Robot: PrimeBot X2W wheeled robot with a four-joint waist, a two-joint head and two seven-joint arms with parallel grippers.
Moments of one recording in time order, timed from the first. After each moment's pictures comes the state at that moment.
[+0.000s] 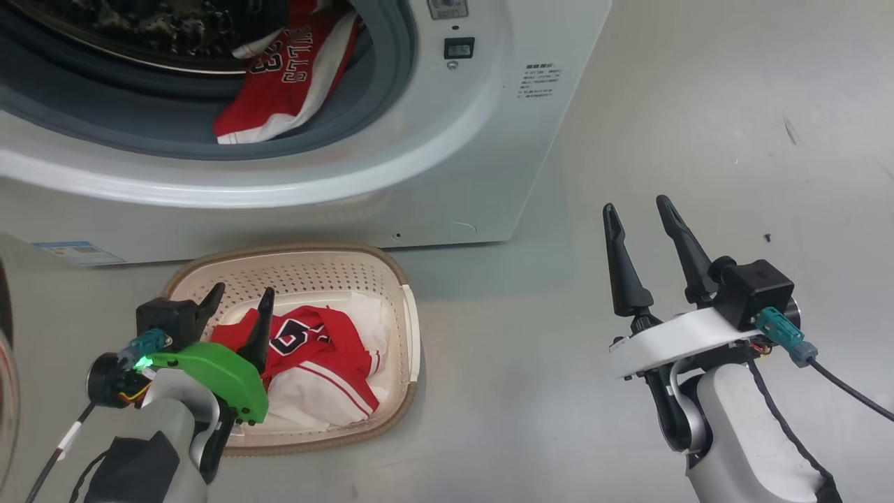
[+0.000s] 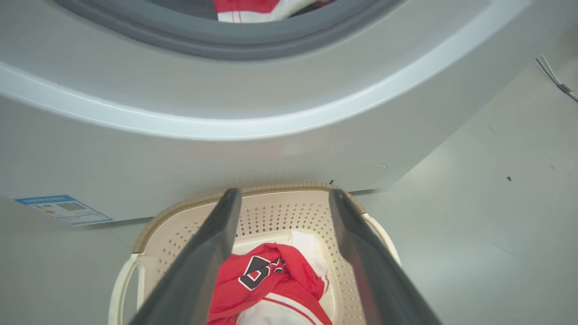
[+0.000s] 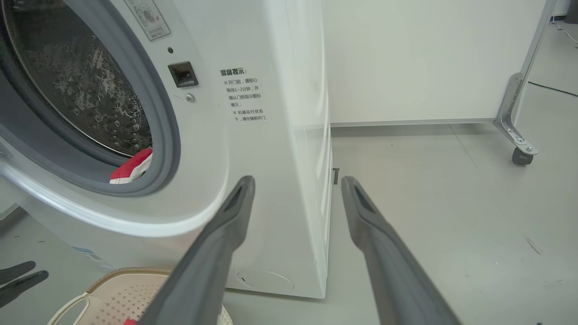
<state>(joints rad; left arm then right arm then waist) -0.49 0.14 -0.38 0.82 -0.49 -0.13 -0.24 -0.27 -0.05 0.30 0.21 0.37 -0.02 -0.25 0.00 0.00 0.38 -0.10</state>
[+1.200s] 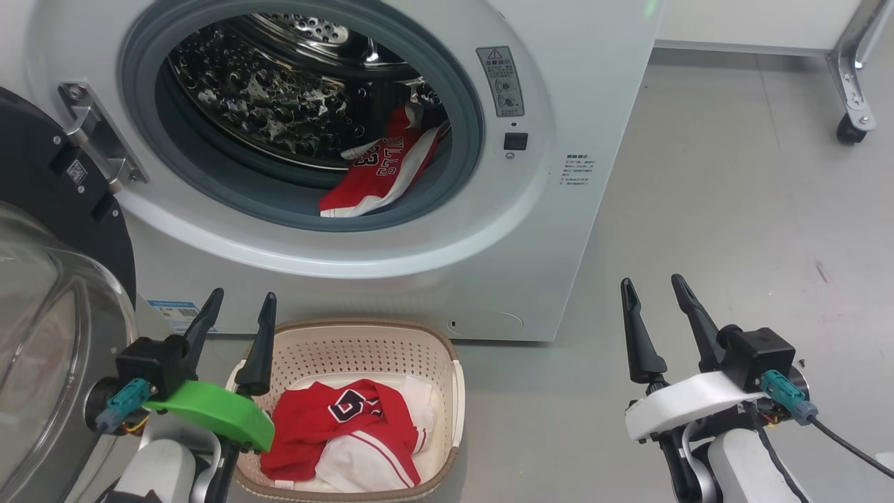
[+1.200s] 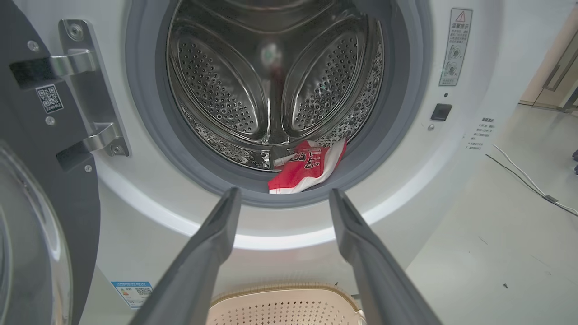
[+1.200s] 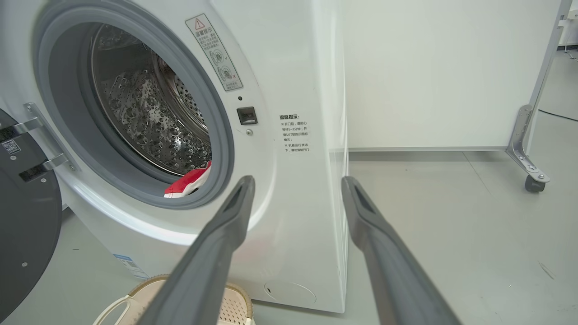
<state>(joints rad) -0.26 0.14 -0.26 0.45 -0.46 -0.13 -0.25 -0.11 -0.05 0.26 0.24 0.37 0.03 -0.25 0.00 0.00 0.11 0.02</state>
